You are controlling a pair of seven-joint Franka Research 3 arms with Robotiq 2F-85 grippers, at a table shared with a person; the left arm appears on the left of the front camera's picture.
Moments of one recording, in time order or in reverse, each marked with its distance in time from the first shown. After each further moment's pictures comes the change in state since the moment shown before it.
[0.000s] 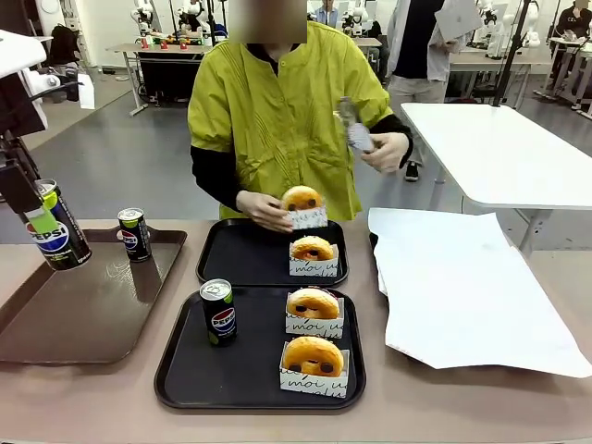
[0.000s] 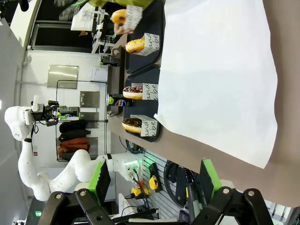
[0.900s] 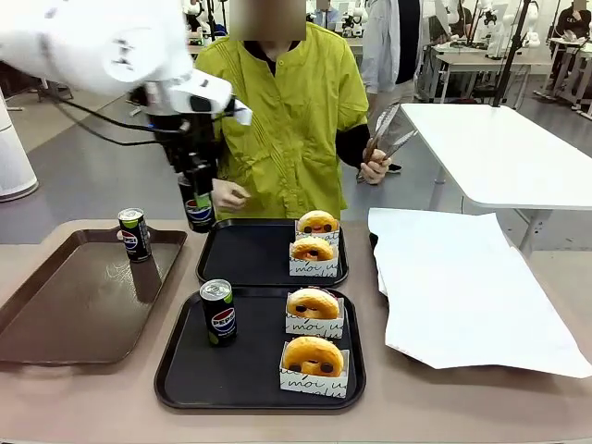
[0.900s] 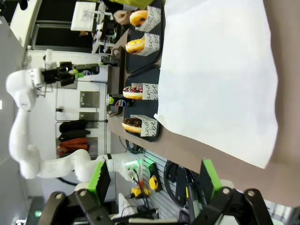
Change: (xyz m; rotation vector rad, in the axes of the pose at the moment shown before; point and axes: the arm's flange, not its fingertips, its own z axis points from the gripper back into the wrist) left arm 0.223 0.060 -0.098 0.179 0.028 0.081; right arm 0.000 0.000 0.000 0.000 0.000 0.000
